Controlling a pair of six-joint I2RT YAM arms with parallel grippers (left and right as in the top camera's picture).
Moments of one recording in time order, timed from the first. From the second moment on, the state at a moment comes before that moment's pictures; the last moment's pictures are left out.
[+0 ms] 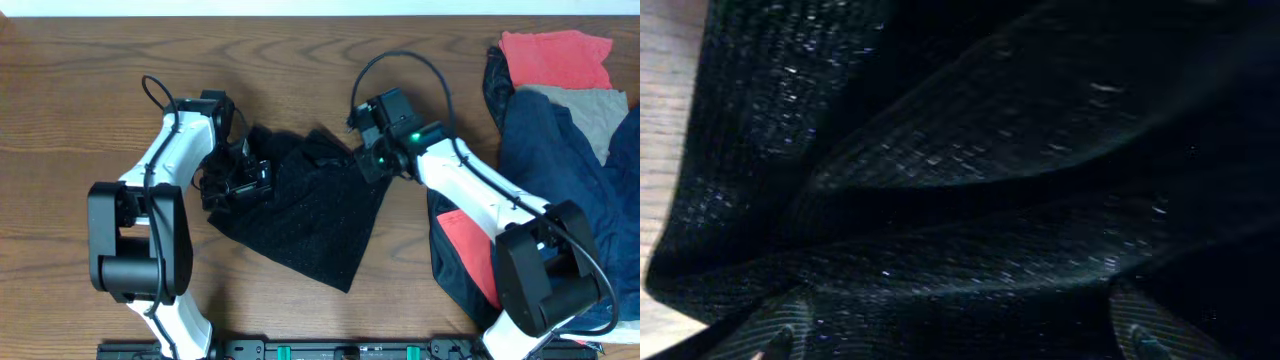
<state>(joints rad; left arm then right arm) -0.08 1.91 1.31 -1.17 0.30 -0.25 0.47 1.83 1.23 -0.54 -0.15 0.02</state>
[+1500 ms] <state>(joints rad) -0.12 1.96 1.27 -0.85 0.23 -0.05 0.46 1.80 1.23 -0.61 -0.09 0.04</state>
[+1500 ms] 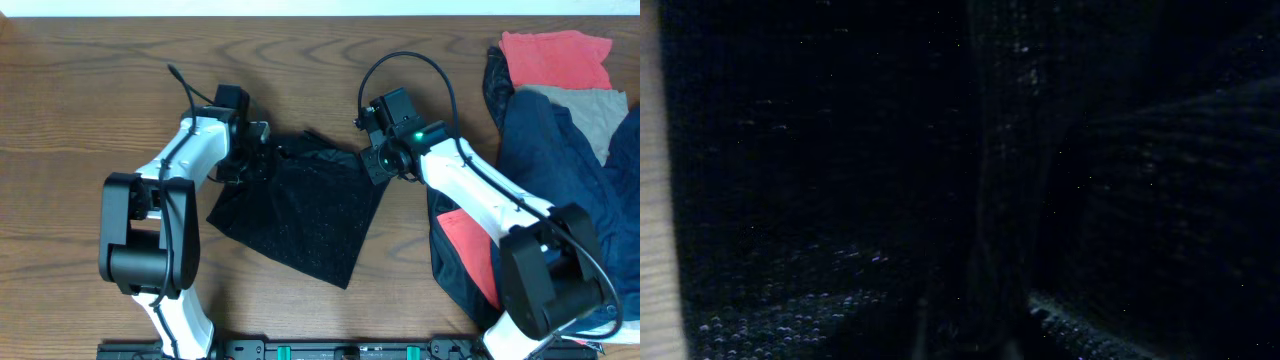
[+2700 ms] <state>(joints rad) 0.07 1.78 1.55 -0.96 0.08 -0.08 0.32 1.49 1.24 -0.78 -0.08 0.07</state>
